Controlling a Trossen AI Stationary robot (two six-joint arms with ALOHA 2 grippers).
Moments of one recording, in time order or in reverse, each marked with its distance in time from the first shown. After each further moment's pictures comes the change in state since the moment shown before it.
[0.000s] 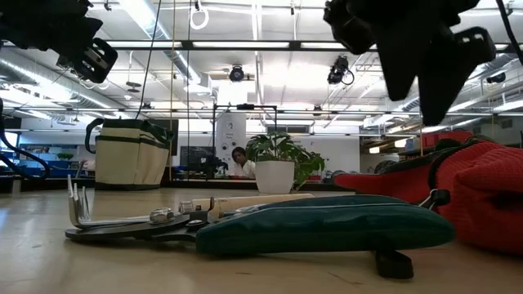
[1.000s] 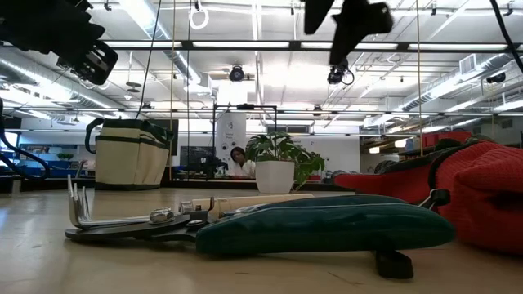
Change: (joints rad) left arm 0.000 0.000 0.000 -0.019 -0.023 0.022; right arm -0.138 -0.033 0.263 -0.176 0.139 -0.378
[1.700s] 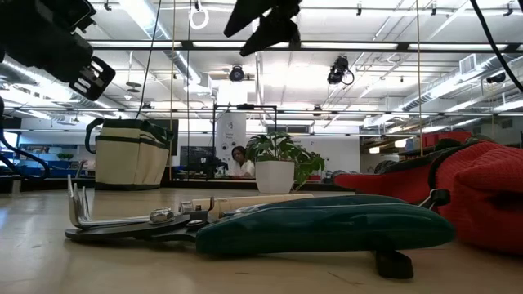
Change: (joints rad) left arm 0.061 0.001 0.000 -0.118 0.125 -0.022; right arm -0.229 0.000 0.000 0.437 0.096 -0.680
